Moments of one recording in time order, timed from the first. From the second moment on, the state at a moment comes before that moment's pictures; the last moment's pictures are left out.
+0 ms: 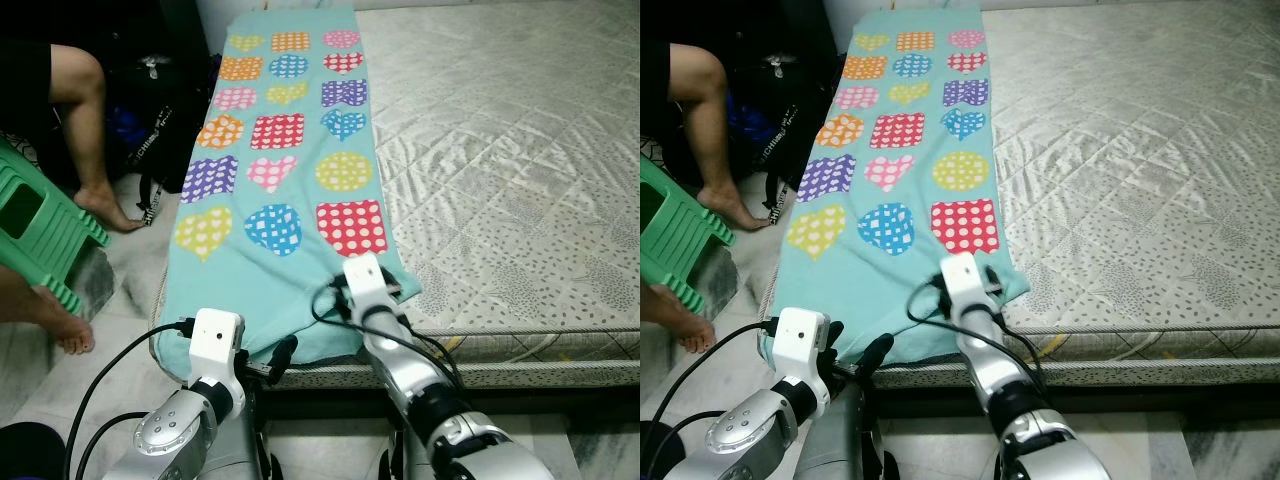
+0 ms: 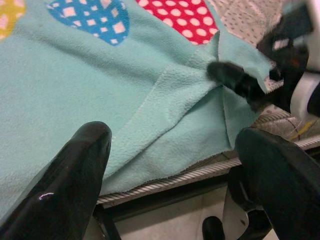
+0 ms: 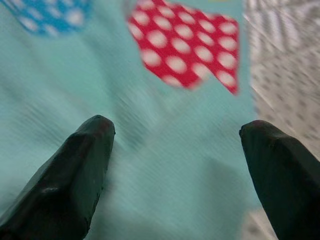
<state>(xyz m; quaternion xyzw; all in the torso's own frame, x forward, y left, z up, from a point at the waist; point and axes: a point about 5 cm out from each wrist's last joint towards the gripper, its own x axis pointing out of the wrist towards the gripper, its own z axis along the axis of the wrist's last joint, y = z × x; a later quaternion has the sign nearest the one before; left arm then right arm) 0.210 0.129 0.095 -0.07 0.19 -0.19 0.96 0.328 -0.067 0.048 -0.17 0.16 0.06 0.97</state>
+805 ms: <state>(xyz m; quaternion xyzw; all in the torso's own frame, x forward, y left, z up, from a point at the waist) 0.213 0.129 0.099 -0.07 0.18 -0.19 0.96 0.323 -0.086 0.032 -0.24 0.17 0.06 0.95</state>
